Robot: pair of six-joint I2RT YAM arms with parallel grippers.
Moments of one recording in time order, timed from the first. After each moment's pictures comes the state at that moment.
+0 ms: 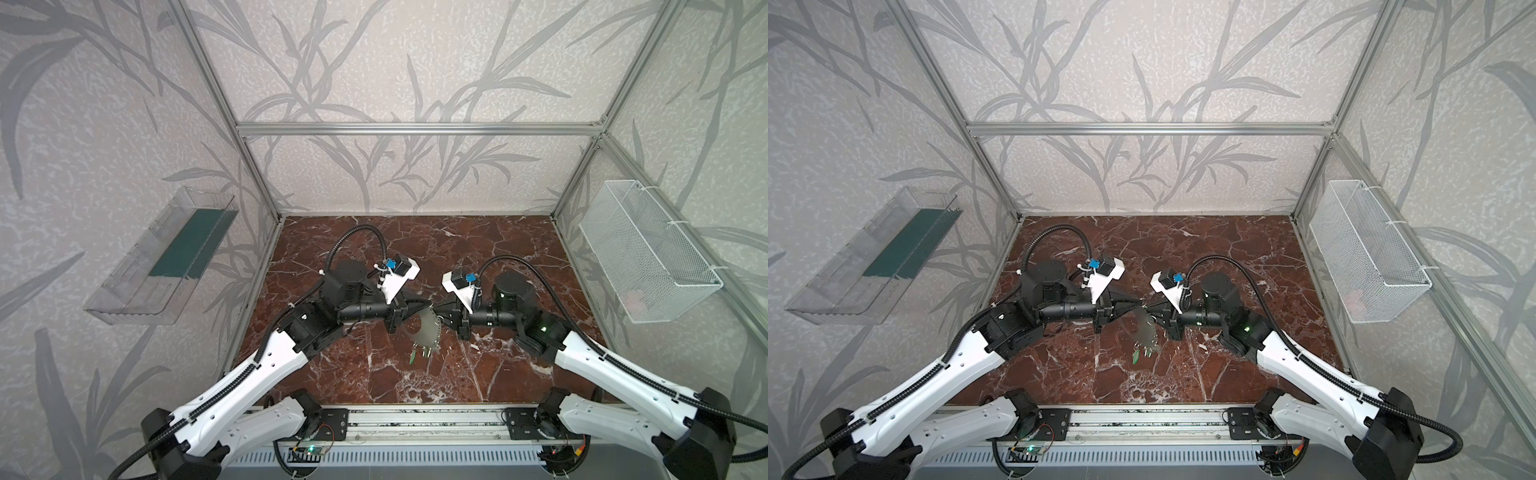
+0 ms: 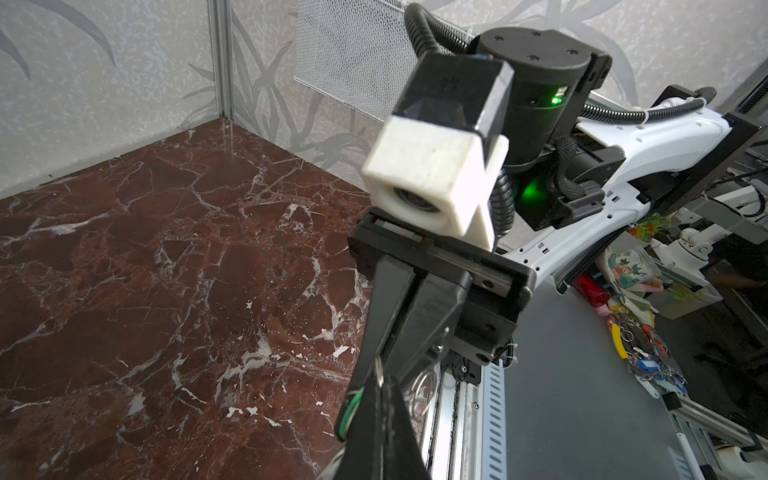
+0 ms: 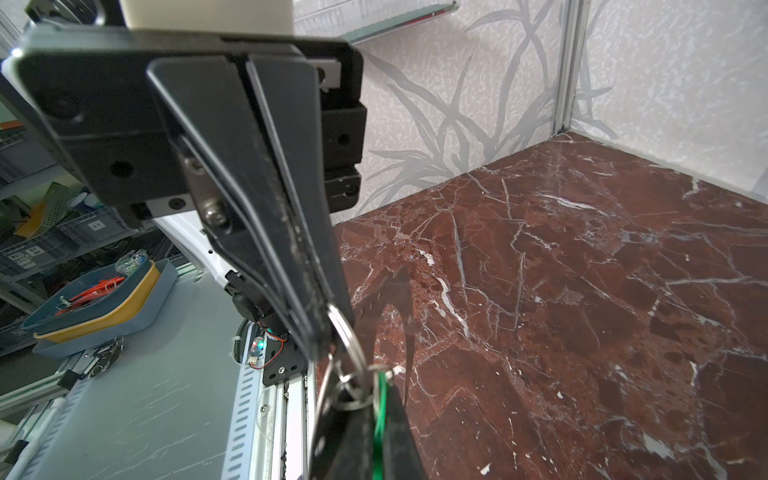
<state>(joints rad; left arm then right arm) -0.73 0.99 0.99 -0.32 0.59 -0.14 0.75 1.02 0.78 -0.03 -0.63 0.10</state>
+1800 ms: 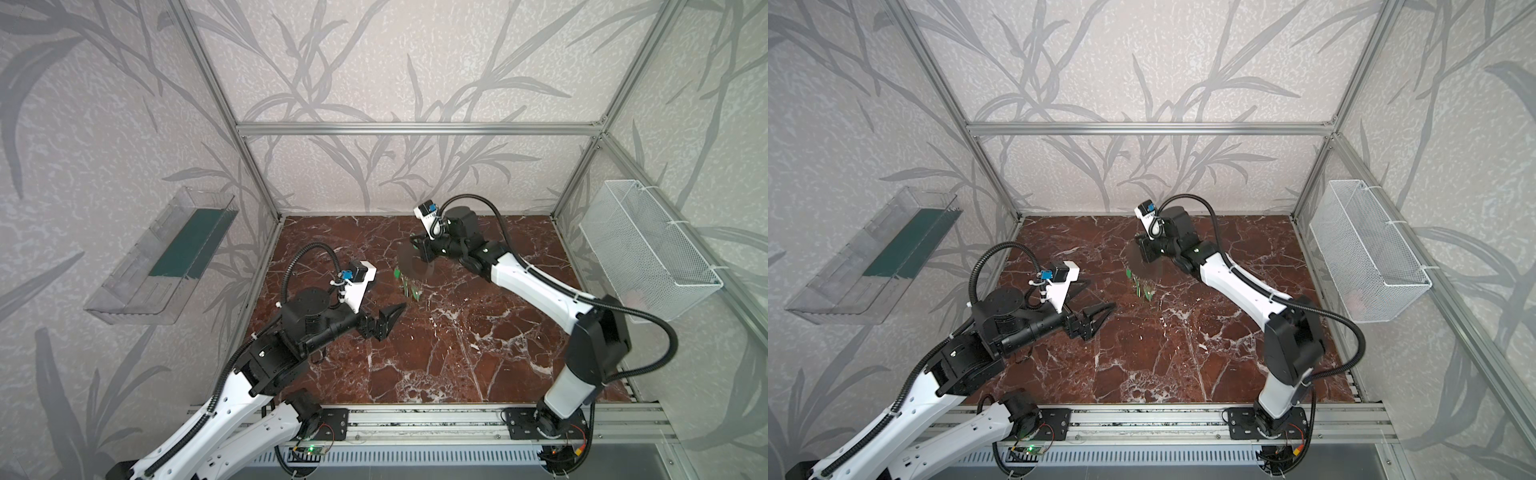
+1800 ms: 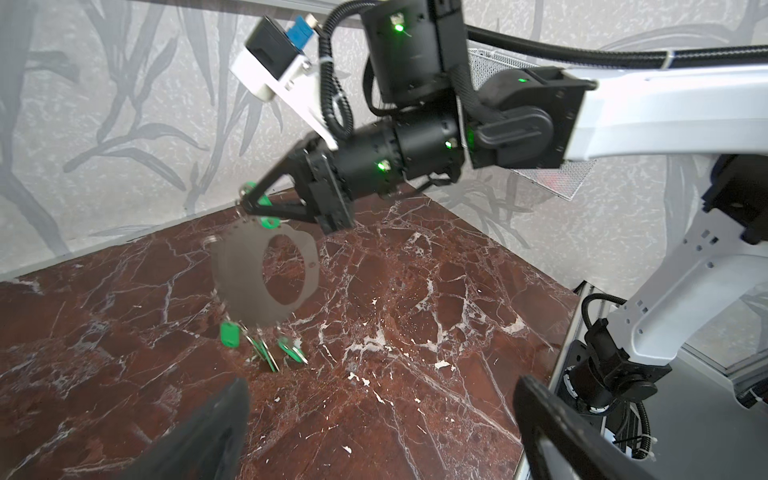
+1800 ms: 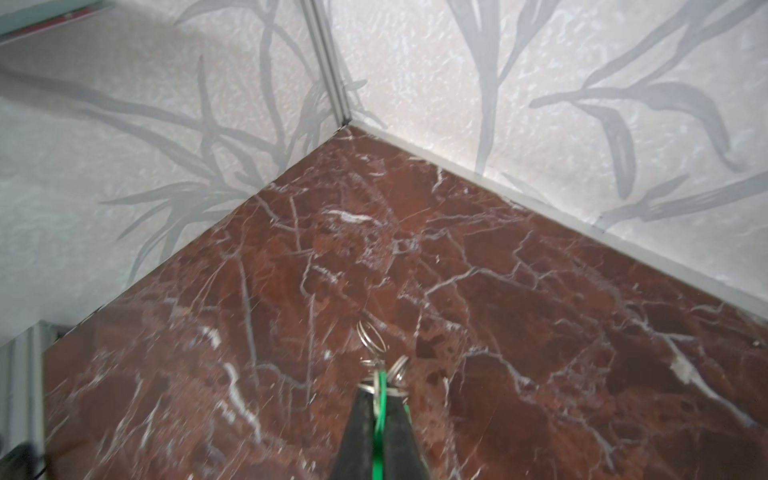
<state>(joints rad) -0.74 0.70 0.89 -0.42 0.12 -0.18 0.59 1.80 1.56 -0.20 -0.25 0.09</state>
